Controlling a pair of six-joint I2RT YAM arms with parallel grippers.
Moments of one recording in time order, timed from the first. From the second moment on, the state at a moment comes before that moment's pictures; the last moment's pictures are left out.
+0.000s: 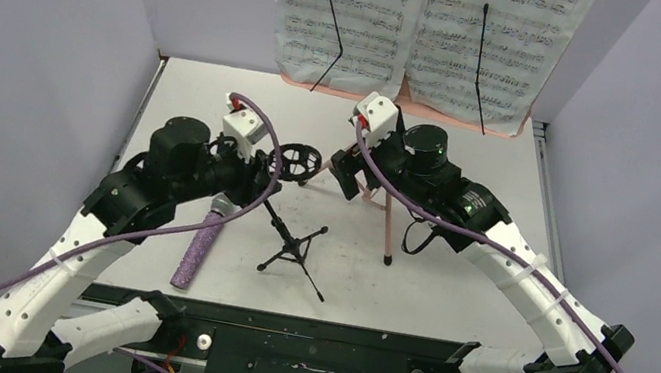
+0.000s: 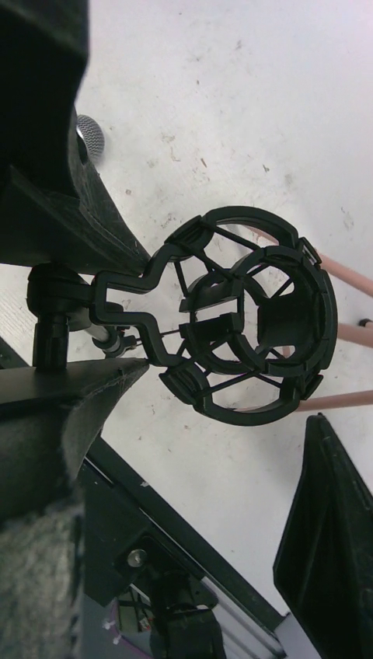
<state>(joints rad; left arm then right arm) -0.55 0.92 1.22 -0.70 0.20 -0.13 0.79 1.31 1.43 -0.46 -0.05 -0.19</state>
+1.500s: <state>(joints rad) -0.96 1.16 1.31 -0.38 0.03 0.07 0.79 1.07 1.34 -0.18 0.03 -0.22</state>
